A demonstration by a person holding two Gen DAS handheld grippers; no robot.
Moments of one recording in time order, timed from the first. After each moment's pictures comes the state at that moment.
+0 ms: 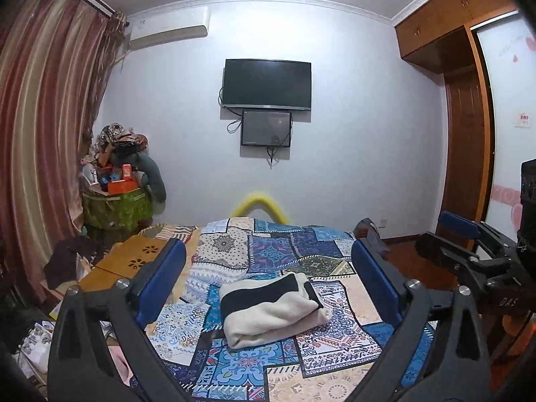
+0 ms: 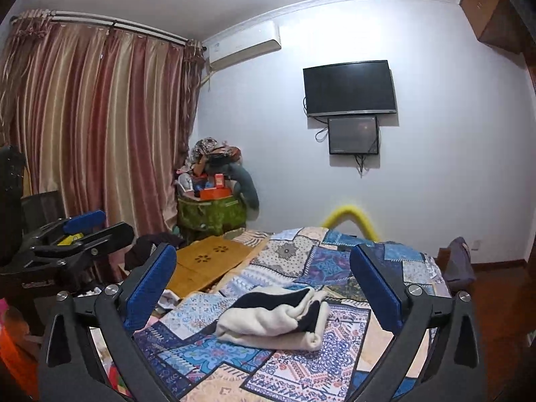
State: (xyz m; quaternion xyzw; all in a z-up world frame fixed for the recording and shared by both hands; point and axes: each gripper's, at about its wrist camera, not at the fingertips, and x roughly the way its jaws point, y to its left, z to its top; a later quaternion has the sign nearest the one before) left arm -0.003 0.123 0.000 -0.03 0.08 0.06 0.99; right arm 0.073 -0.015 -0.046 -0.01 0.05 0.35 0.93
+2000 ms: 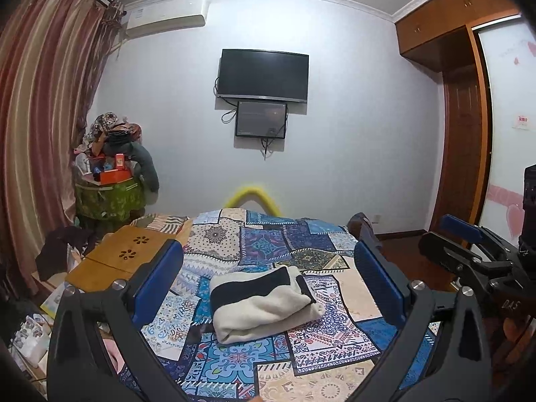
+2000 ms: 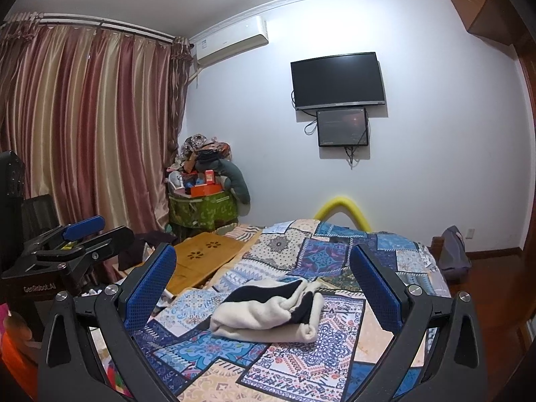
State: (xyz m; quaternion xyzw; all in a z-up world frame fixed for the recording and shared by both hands) left arm 0.008 0.125 -0.012 -0.04 0.09 0.04 0.99; right arm 0.070 -0.029 -0.048 0.00 0.07 0.34 0.94
